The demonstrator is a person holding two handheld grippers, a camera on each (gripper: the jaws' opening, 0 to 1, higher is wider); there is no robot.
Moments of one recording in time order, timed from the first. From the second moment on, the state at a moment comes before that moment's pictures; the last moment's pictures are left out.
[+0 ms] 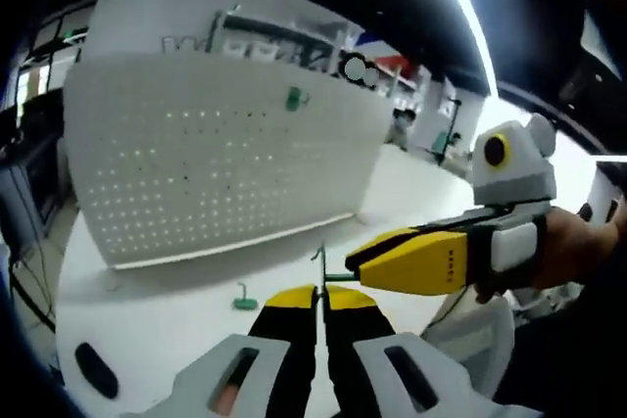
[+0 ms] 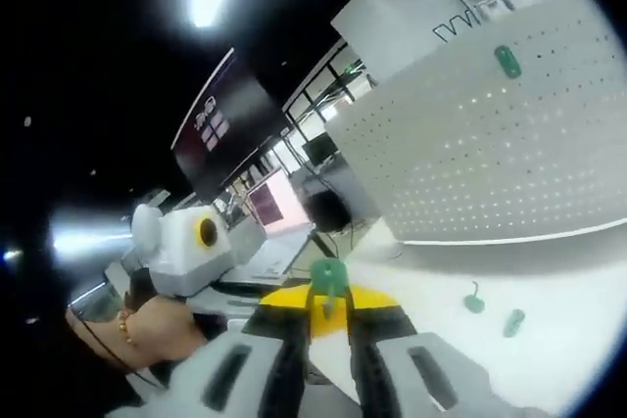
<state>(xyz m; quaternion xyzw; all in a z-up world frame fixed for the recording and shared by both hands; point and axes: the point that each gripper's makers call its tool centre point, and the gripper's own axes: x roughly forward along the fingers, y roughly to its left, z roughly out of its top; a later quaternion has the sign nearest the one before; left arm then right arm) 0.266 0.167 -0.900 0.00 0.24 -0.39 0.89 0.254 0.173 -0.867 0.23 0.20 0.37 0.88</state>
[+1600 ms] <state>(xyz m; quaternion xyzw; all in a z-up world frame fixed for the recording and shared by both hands) 0.258 0.174 -0.900 -0.01 0.19 -0.41 0.89 0.258 0.180 -0.869 0.21 0.17 0.35 0.90</state>
